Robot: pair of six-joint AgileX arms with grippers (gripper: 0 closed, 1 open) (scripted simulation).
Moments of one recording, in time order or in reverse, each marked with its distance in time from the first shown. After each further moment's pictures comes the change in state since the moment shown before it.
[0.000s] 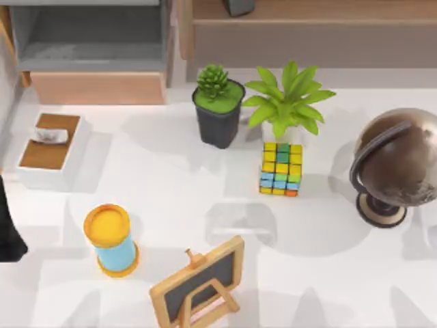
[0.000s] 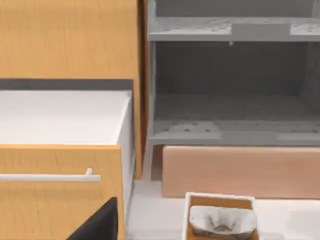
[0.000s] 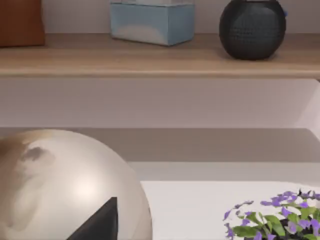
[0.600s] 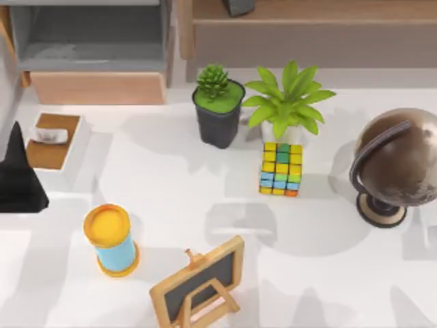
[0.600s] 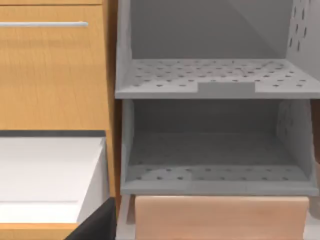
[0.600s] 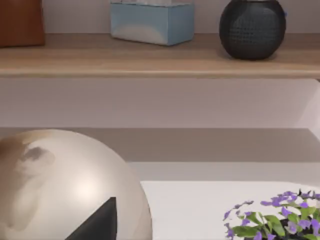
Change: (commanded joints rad) left arm -0.340 0.365 0.219 0.155 -0.332 0.012; right arm 0.000 0.000 0.000 0.000 0.000 0.000
